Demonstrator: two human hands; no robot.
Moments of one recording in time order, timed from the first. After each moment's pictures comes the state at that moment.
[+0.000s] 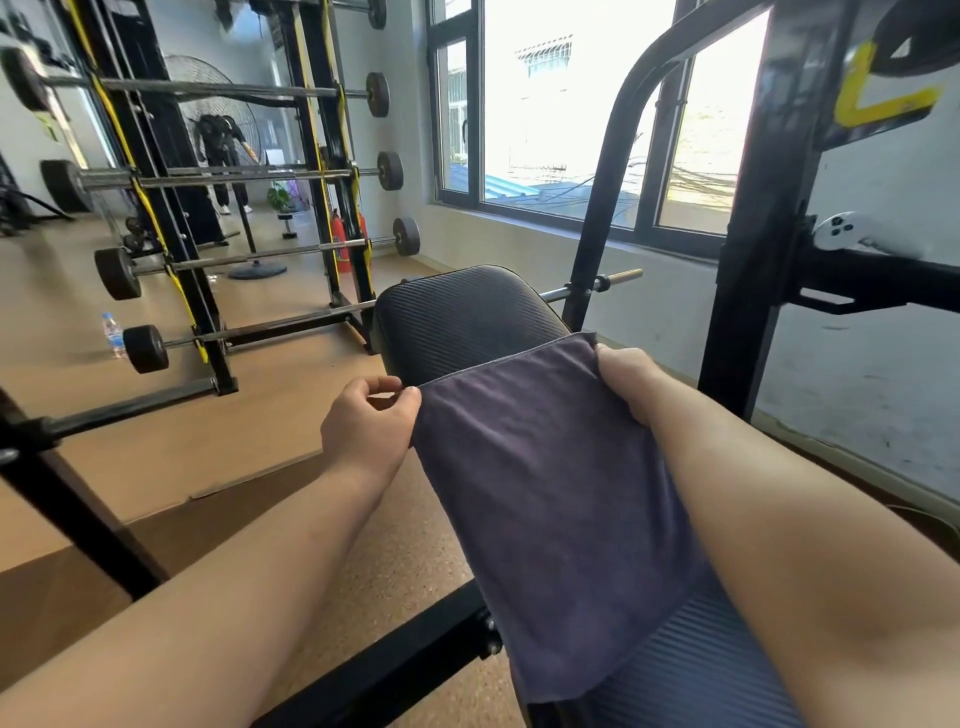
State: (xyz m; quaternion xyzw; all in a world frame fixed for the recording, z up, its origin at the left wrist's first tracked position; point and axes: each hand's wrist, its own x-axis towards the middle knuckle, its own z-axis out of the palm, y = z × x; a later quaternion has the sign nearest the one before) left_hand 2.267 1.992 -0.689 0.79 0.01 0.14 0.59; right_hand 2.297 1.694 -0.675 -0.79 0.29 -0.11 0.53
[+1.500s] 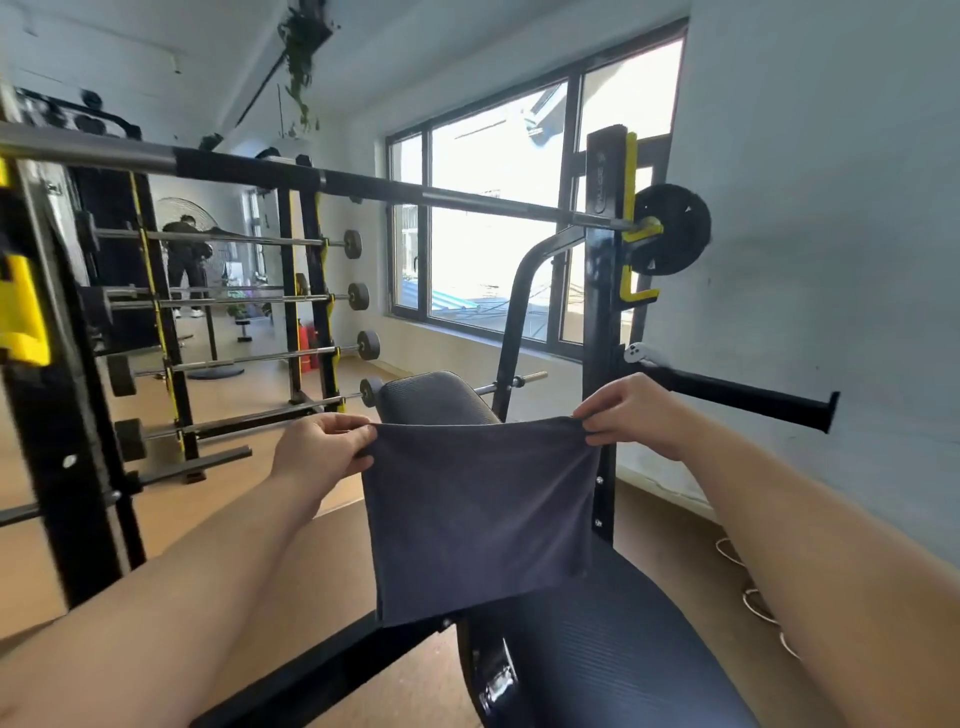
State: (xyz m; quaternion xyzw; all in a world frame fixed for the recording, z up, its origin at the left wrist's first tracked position) left_hand 2.012 2.109 -0.542 0.72 -0.07 0.06 0.69; right_hand 1.899 1.760 -0.487 -0.87 0.07 -0.15 0.47
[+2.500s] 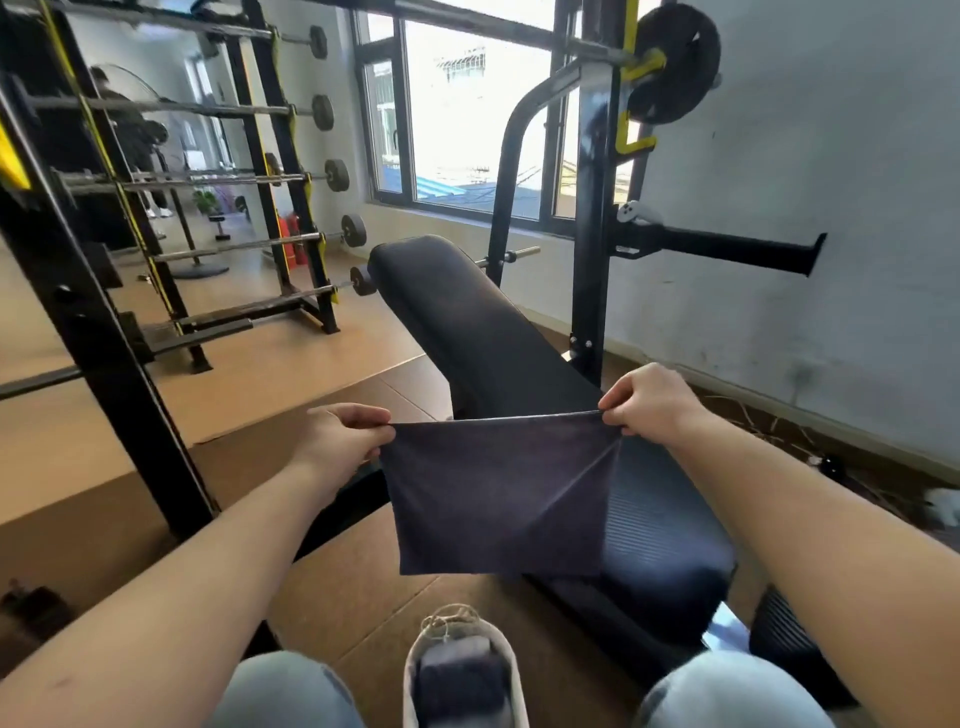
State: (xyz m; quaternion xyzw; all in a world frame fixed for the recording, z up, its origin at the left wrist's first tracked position) left_hand 1.897 2.137 -0.673 0.77 -0.05 -0.05 0.64; right_hand 1.783 1.794 -0.641 -0.91 0.22 -0.13 0.32
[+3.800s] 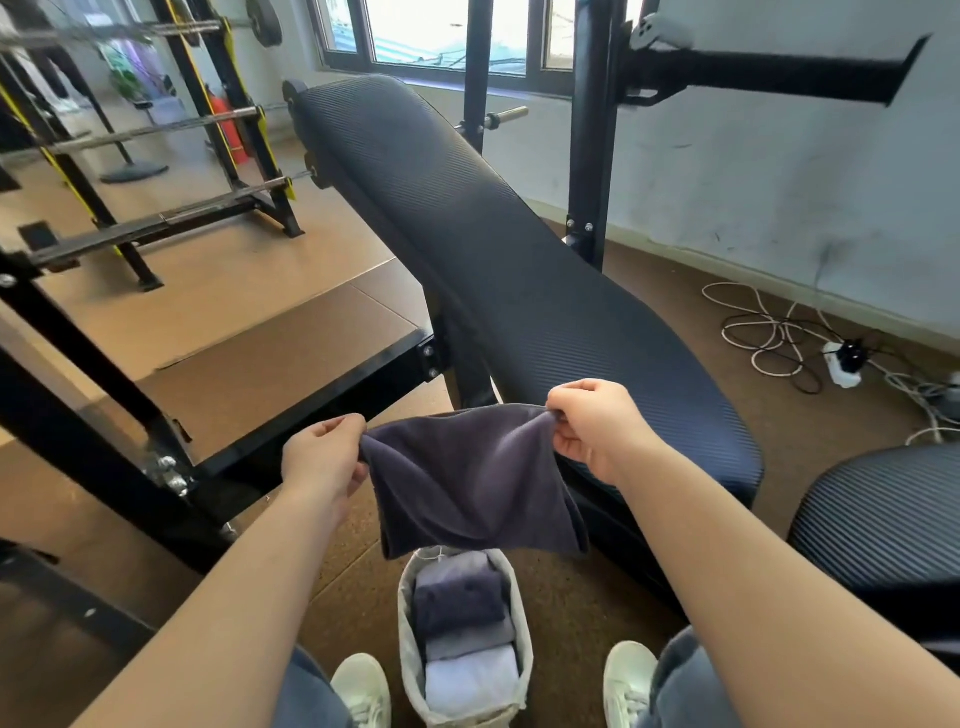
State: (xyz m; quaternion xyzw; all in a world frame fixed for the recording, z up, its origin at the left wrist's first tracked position) left_hand 1.912 2.093 -0.810 0.70 0.18 -0.10 0.68; right_hand 1.821 1.849 -0.798 -0.58 0.36 -0.09 0.73
